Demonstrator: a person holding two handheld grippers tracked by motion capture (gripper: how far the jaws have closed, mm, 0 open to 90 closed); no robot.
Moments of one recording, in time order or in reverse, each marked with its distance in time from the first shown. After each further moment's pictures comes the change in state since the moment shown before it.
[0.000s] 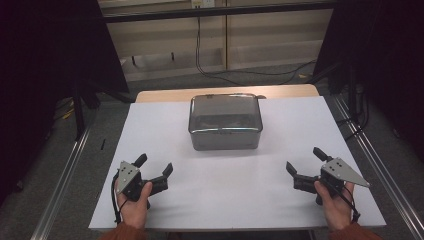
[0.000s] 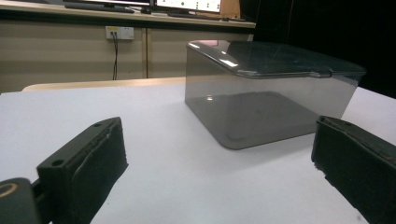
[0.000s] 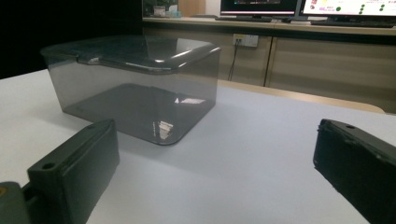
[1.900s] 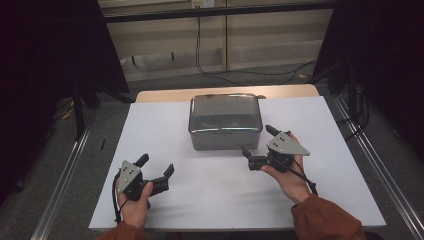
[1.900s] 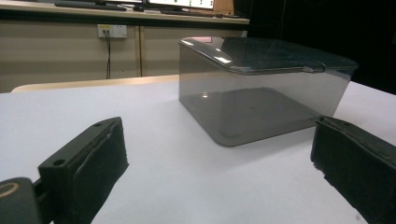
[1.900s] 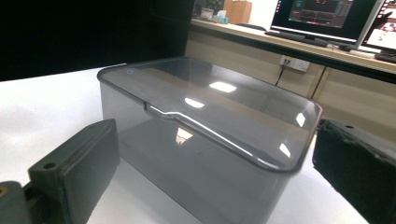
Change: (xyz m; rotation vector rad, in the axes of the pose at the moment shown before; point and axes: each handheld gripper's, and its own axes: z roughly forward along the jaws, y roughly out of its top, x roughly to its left) left arm 0.000 0.000 0.002 0.016 -0.026 0.016; right arm 0.073 0.049 0.092 -0.004 0.167 -0.178
